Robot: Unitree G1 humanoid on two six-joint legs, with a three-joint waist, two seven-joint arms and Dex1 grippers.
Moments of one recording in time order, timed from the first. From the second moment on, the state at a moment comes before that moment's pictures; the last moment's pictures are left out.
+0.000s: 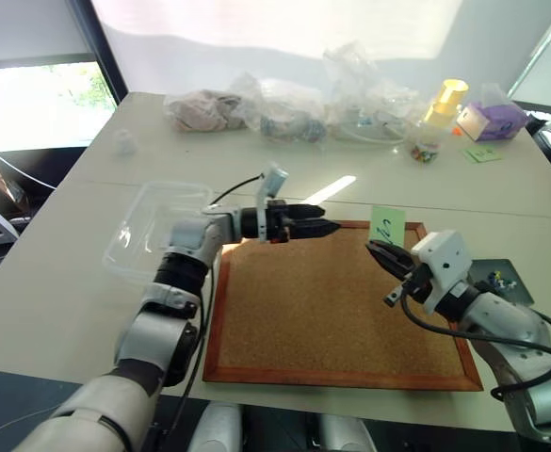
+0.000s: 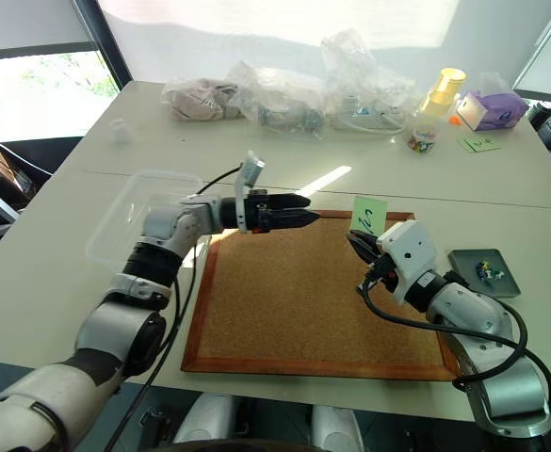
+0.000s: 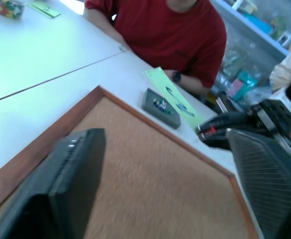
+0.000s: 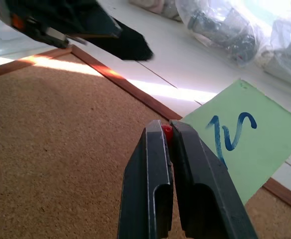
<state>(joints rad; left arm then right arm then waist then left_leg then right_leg) -0.92 0.10 -0.08 0.58 -0.45 0.65 -1.10 0.07 -0.60 -0.16 -0.64 0.32 0.46 0.53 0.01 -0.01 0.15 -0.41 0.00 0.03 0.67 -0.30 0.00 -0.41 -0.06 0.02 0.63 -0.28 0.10</state>
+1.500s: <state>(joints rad) -1.03 -0.08 -0.01 0.78 -0.46 0.78 -1.06 0.07 -0.63 -0.06 -0.69 0.21 0.45 0.53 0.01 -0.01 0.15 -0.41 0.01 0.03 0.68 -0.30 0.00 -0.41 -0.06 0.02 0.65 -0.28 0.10</state>
